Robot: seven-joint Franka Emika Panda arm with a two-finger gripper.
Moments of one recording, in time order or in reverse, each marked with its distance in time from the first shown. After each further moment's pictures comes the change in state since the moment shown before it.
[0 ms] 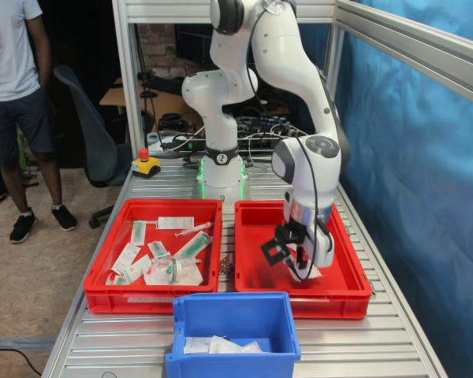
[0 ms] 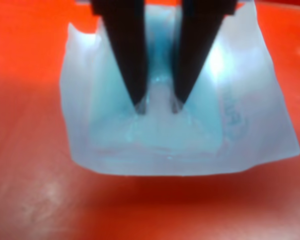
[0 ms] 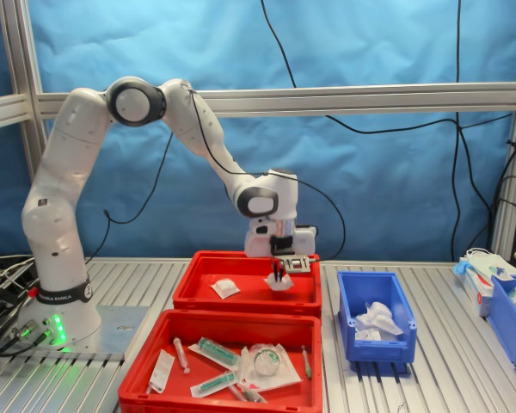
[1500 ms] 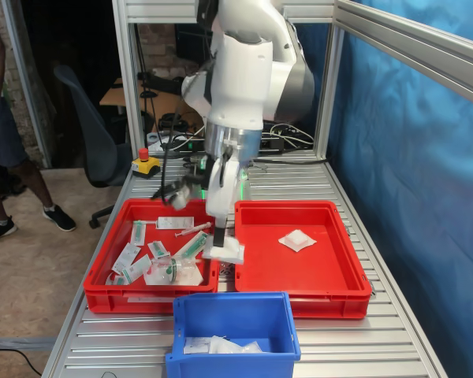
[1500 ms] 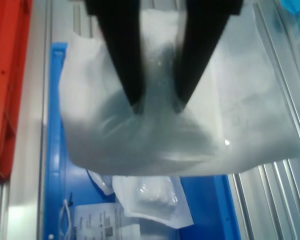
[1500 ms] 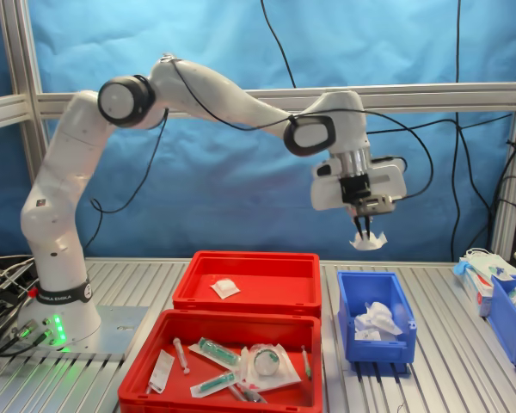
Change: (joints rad) arm -0.035 0.066 -0.374 0.615 0.064 -0.330 0.000
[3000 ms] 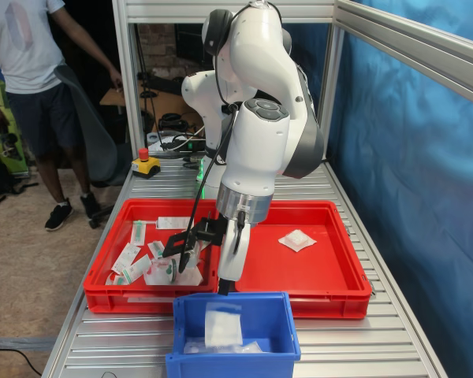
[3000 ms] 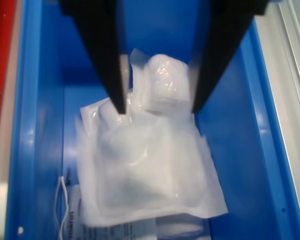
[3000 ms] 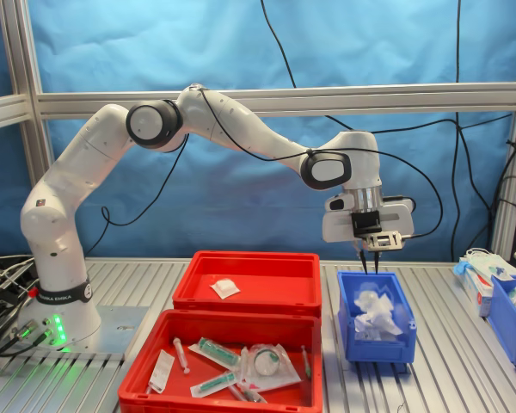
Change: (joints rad) arm -0.004 0.211 -0.002 0.119 0.016 0.000 0.000
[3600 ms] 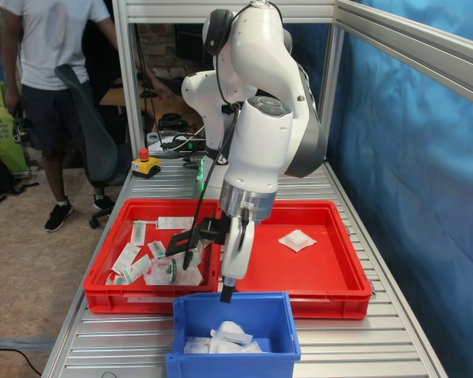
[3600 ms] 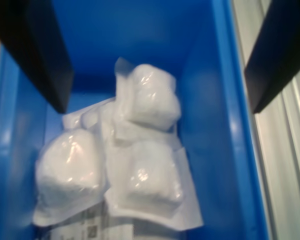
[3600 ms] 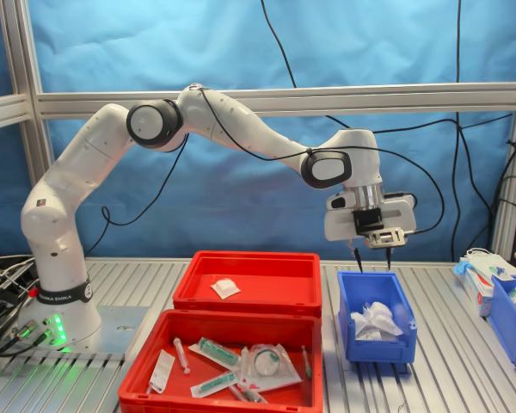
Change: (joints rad) arm 0.008 -0.001 -0.002 0.002 0.000 0.039 0.000
